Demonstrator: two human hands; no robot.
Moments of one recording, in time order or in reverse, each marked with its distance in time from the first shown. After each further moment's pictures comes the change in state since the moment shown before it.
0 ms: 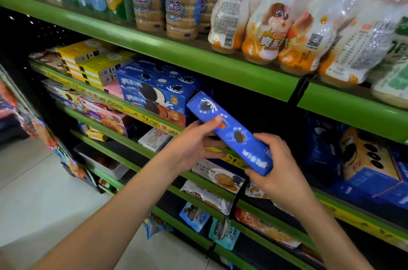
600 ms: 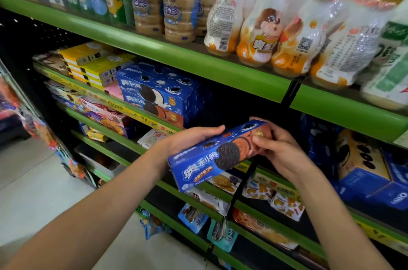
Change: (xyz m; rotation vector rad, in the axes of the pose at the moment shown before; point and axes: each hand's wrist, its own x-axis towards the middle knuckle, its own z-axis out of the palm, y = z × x) left_hand 0.014 0.016 -0.015 0.171 -0.261 -0.496; right_hand 0.059 0.043 -0.008 0.943 -0.117 0.272
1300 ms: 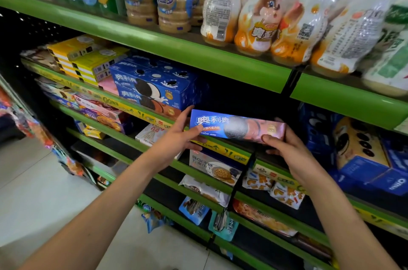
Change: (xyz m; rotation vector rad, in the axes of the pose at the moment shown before) left_hand -0.003 -0.042 -0.020 0.137 0.420 0.598; right_hand -0.018 0.032 -0.032 -0.263 0.282 0.057
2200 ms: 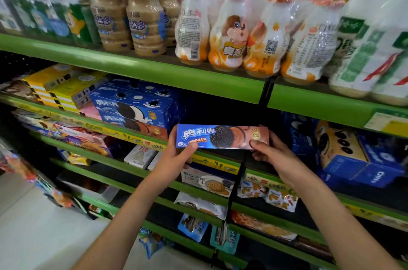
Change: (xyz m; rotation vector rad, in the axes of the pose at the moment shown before) left_hand 0.009 -0.023 0.009 0.276 0.077 0.122; right_hand 0.002 -0.003 0.003 0.109 0.029 0.044
